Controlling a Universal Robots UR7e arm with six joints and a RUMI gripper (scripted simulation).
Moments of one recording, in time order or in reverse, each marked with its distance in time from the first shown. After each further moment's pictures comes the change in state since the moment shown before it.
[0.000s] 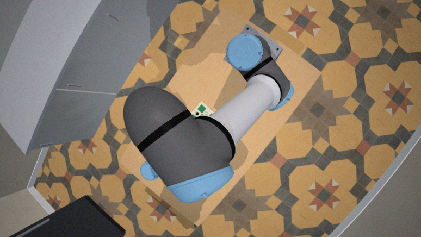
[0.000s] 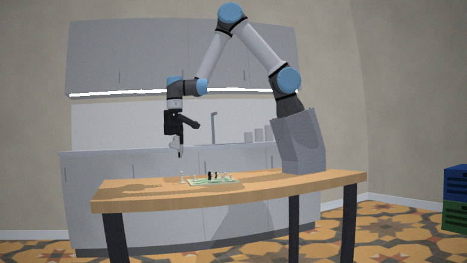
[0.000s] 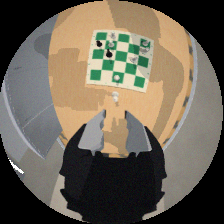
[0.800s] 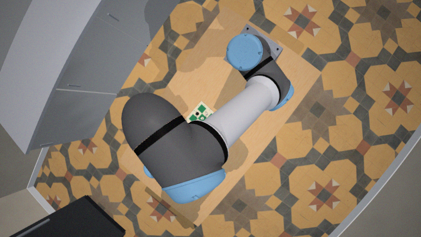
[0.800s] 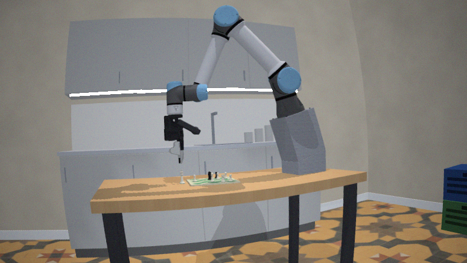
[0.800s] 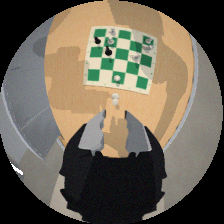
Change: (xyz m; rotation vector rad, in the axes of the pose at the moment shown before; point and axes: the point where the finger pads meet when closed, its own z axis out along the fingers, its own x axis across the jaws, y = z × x) arm 0.000 0.000 0.026 0.000 0.000 0.000
